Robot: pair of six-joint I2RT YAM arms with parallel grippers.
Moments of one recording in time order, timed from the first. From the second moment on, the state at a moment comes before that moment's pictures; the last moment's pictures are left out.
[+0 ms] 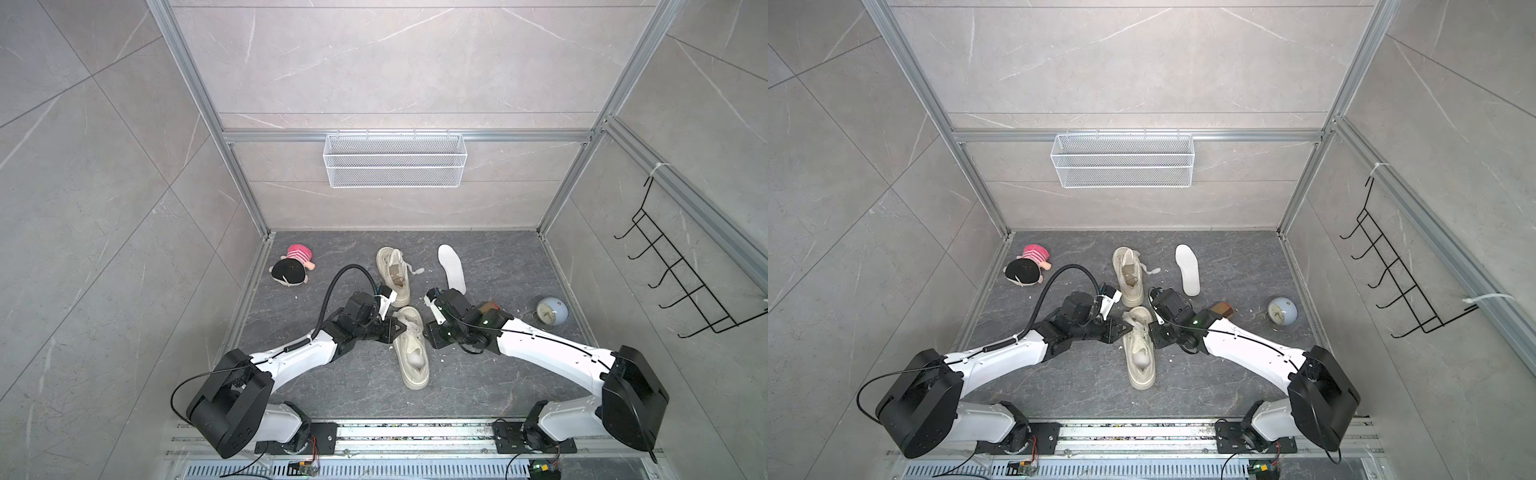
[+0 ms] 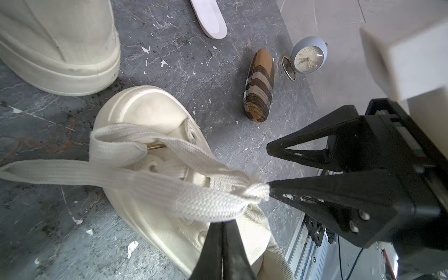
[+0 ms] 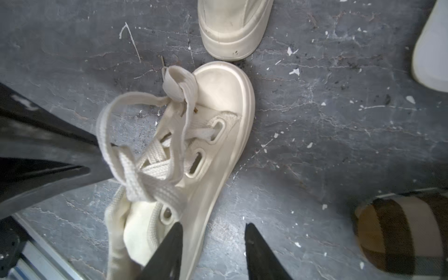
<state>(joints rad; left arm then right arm) -0.66 1.36 0.66 0.04 0.48 -0.49 0.78 1.39 0.91 -0.49 -0.02 0.37</state>
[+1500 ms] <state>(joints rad) -0.67 1.10 0.52 0.06 0.27 -0.52 0.83 1.45 0.80 -0.26 0.57 0.78</state>
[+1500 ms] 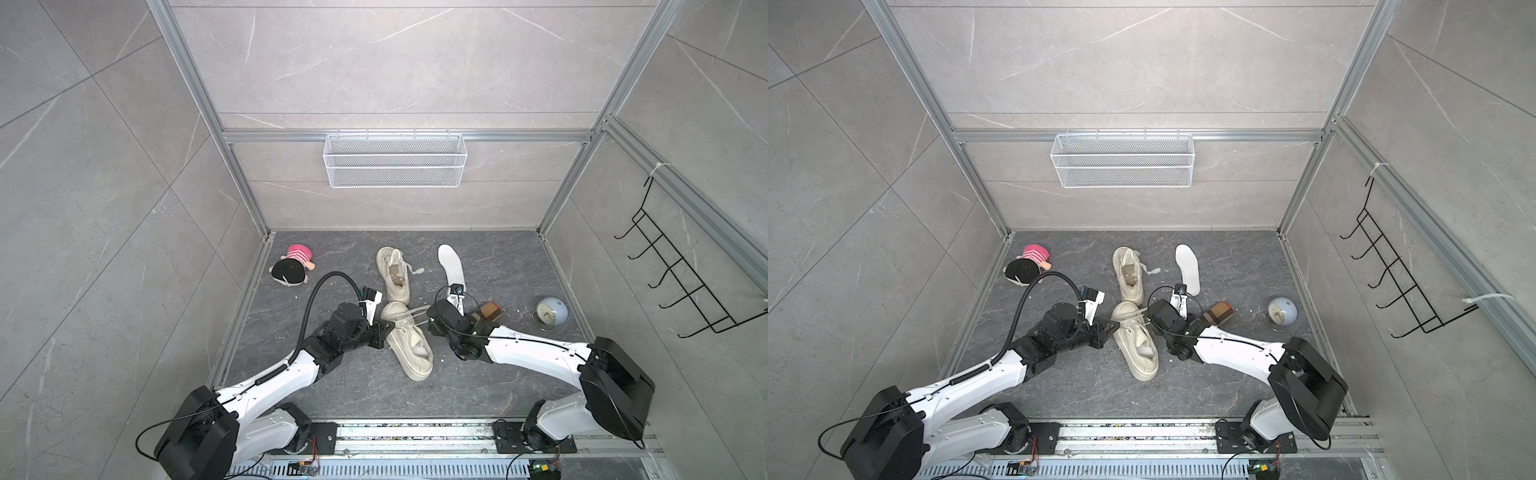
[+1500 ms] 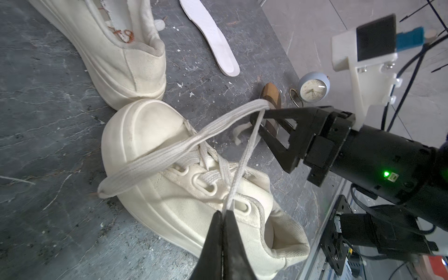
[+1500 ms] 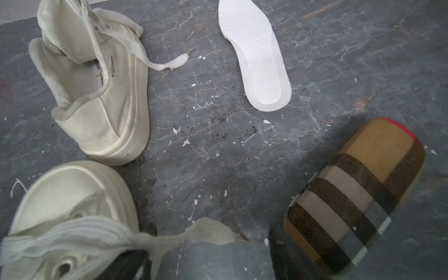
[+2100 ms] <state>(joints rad) -0.67 1.21 0.61 0.04 0.44 -0.45 0.77 1.38 0.73 -0.10 0.14 0.59</state>
